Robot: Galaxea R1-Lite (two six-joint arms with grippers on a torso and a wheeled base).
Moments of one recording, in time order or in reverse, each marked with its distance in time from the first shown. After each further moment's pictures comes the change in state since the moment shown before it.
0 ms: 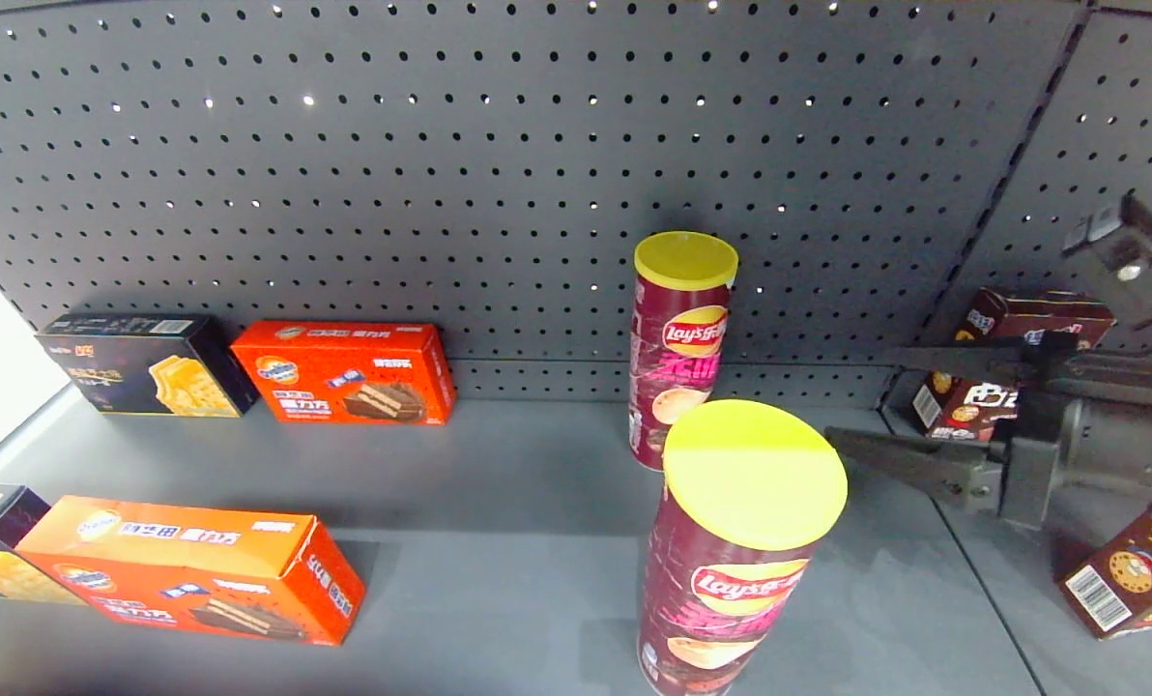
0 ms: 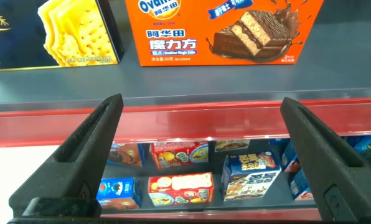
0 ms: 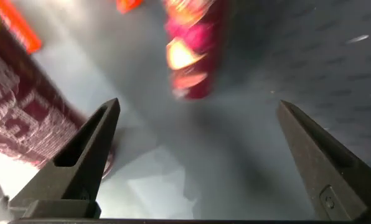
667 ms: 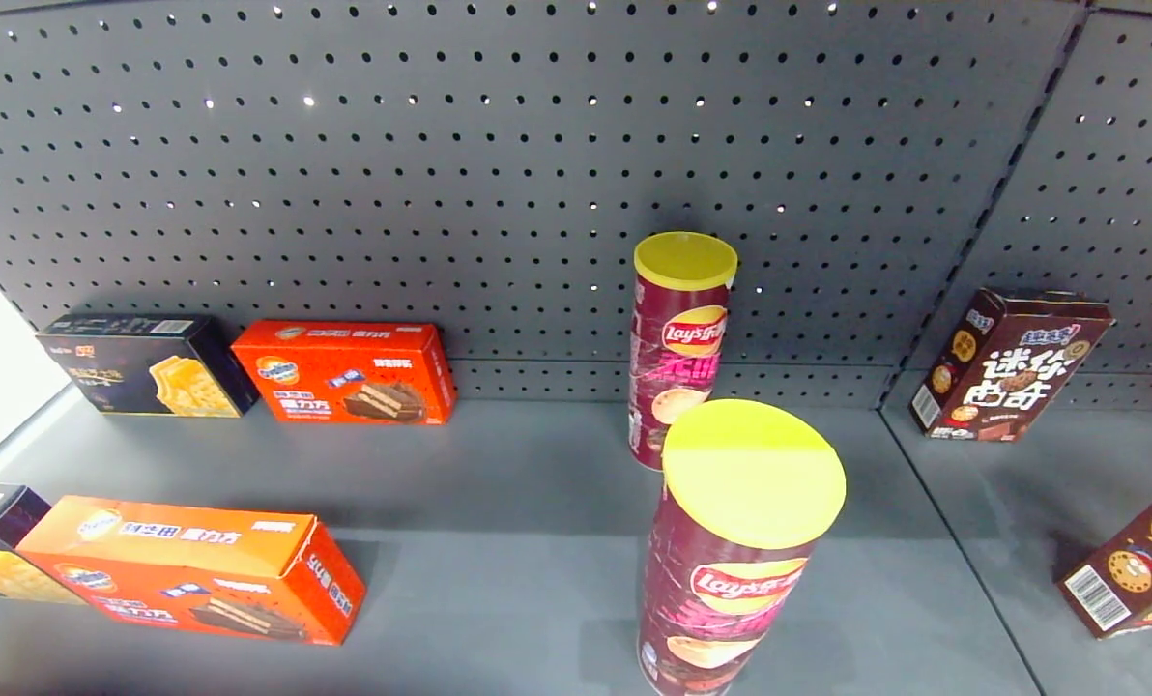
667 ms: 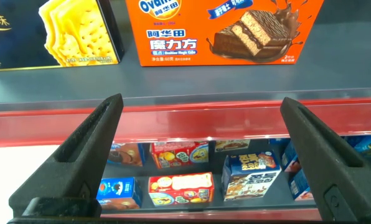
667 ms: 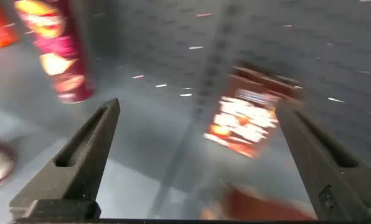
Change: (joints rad) left arm 0.000 0.000 0.000 0.000 0.000 0.000; right arm -0.448 -0.475 0.225 -0.024 -0.029 0.004
